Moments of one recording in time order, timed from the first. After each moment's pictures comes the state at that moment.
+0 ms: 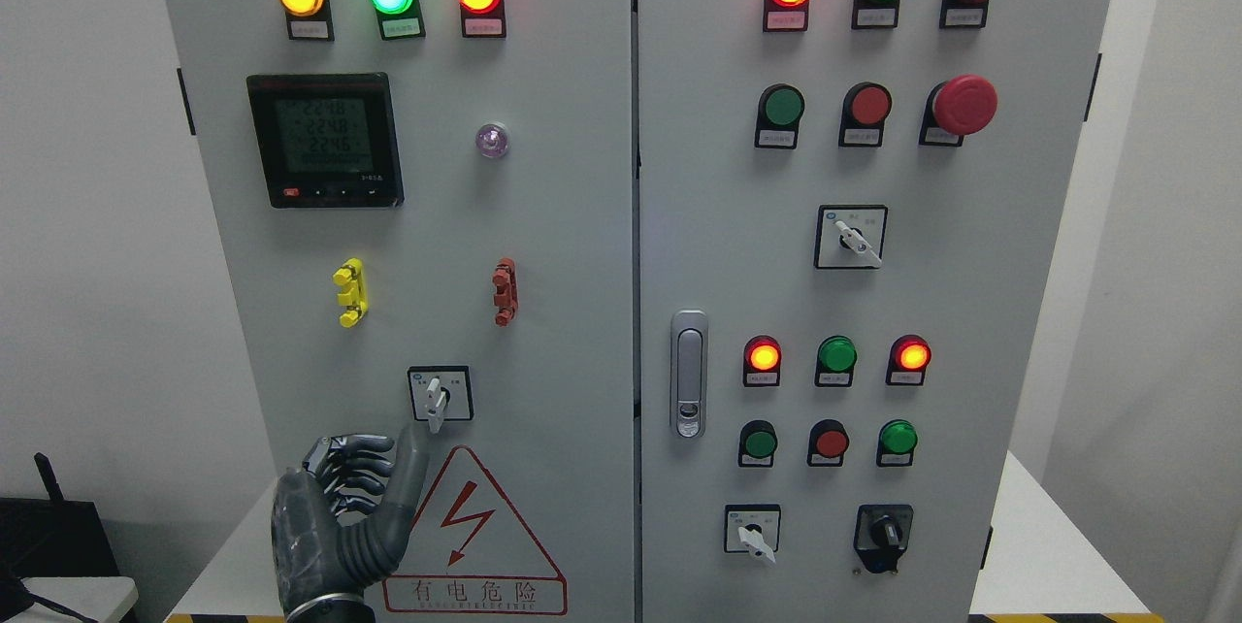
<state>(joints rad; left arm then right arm) -0.34 -0.09 -0.10 -1.94 -0.25 0.46 0.46 0.08 0.12 0.06 -0.14 0.00 0.09 -0.04</state>
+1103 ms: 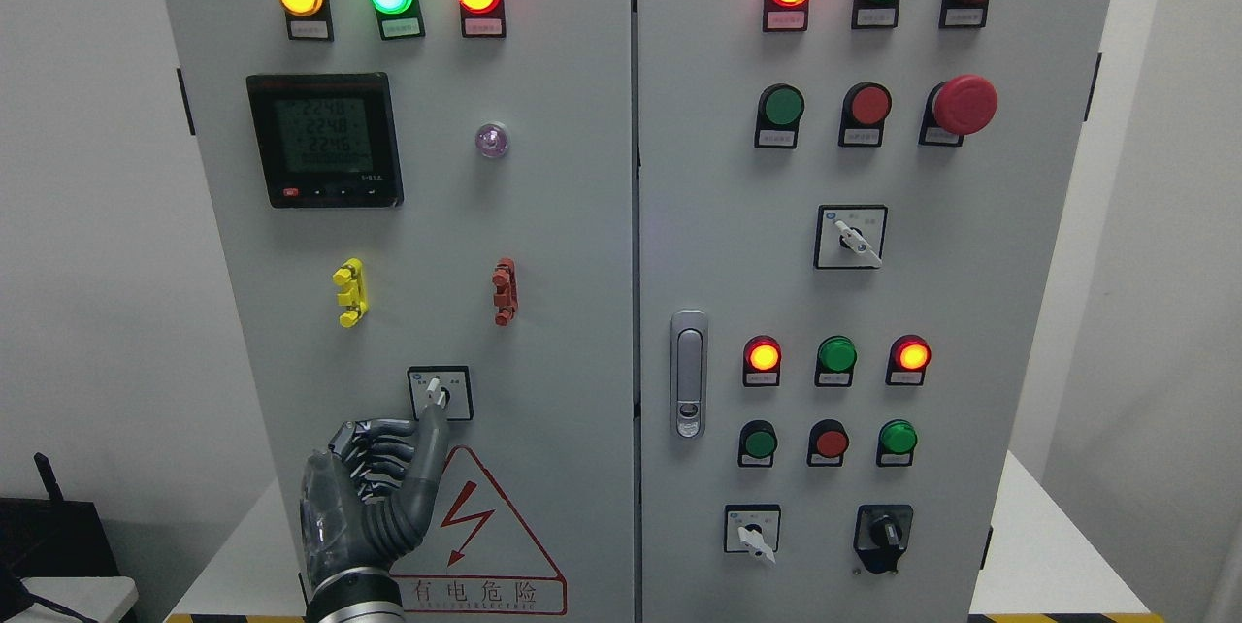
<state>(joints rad) -0.41 -0.10 -0.13 -1.89 -0.21 0.52 0.48 0.08 0.12 0.06 -0.14 0.00 0.09 -0.04</state>
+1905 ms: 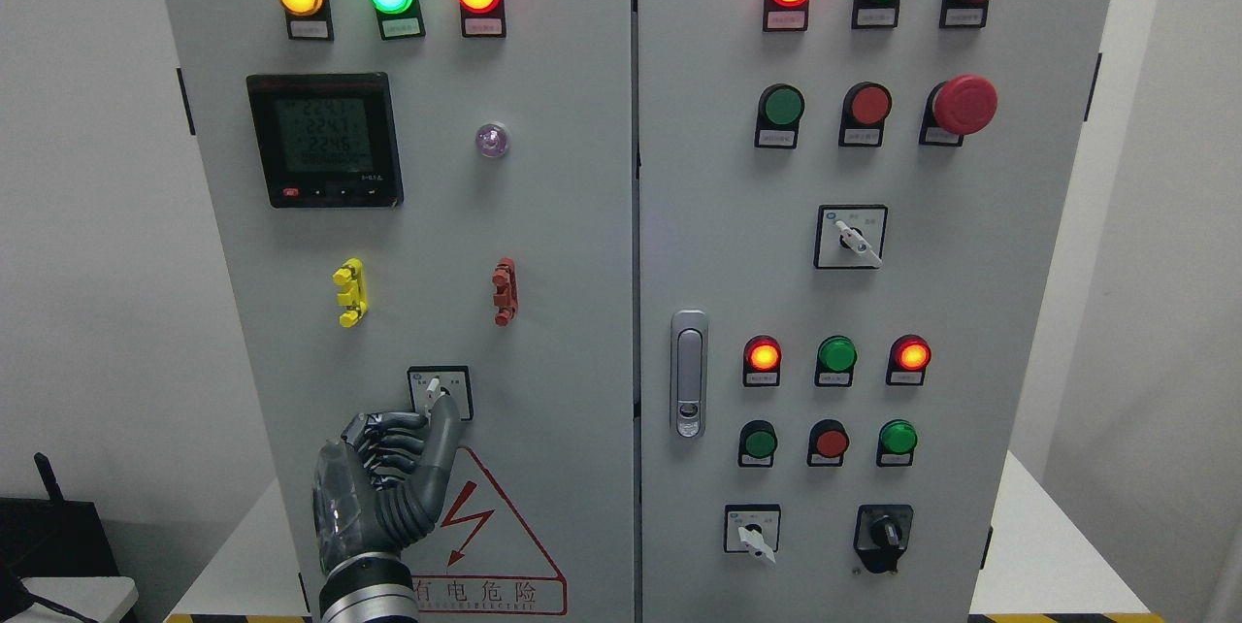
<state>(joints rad) -0.44 -0.10 -0.14 -1.87 -0.21 0.57 0.50 0.08 0.12 0.06 -0.14 0.00 0.09 -0.04</state>
